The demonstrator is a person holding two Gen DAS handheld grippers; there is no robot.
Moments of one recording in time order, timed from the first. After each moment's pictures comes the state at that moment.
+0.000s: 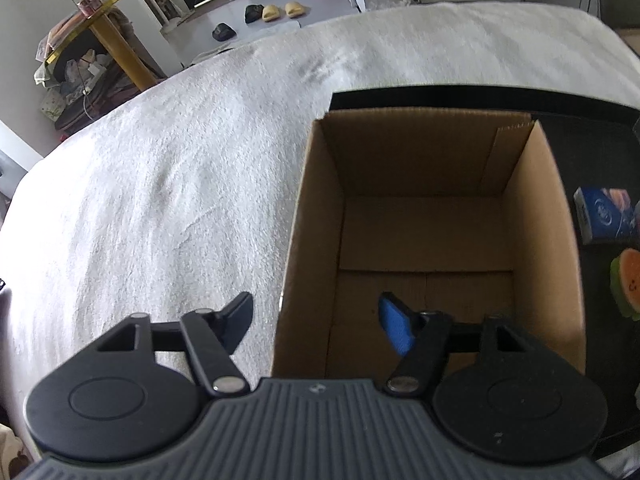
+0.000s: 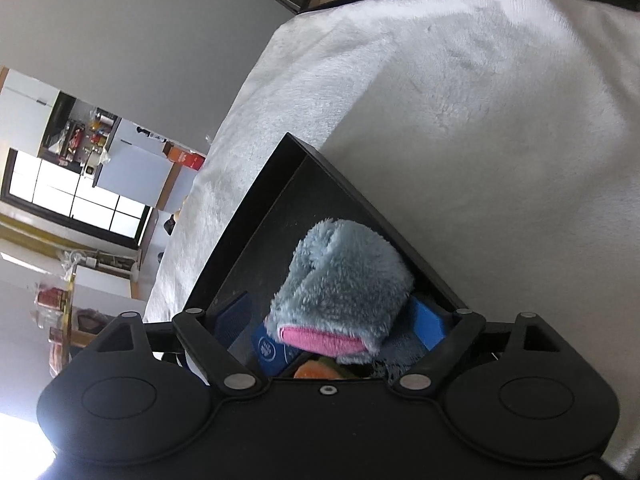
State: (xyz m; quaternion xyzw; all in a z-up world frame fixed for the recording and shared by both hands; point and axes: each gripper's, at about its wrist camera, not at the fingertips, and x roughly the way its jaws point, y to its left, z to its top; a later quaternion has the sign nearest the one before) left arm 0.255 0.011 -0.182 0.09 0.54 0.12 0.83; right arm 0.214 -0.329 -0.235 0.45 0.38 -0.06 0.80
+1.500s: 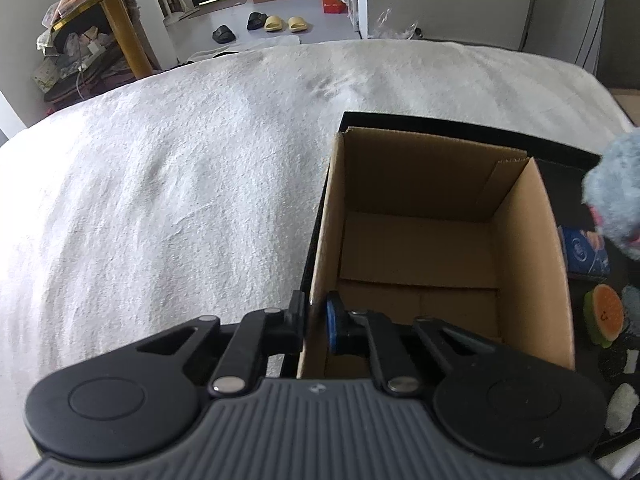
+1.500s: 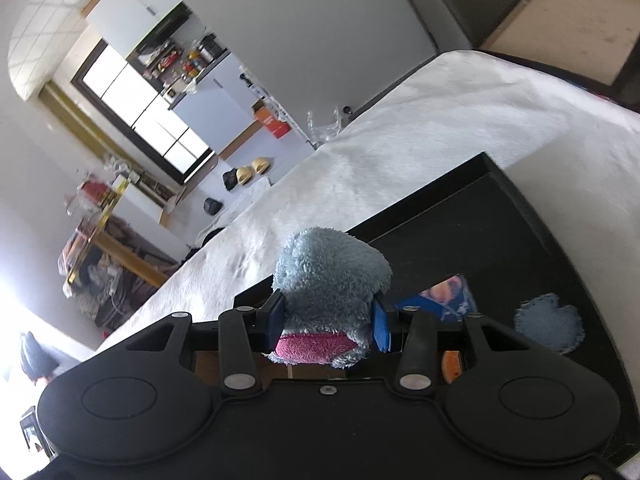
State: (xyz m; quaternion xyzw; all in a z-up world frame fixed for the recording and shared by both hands) left arm 0.239 0.046 -0.169 0.00 0.50 0.10 0.86; right arm 0.231 -0.213 -0.139 0.29 0.36 0.05 0.89
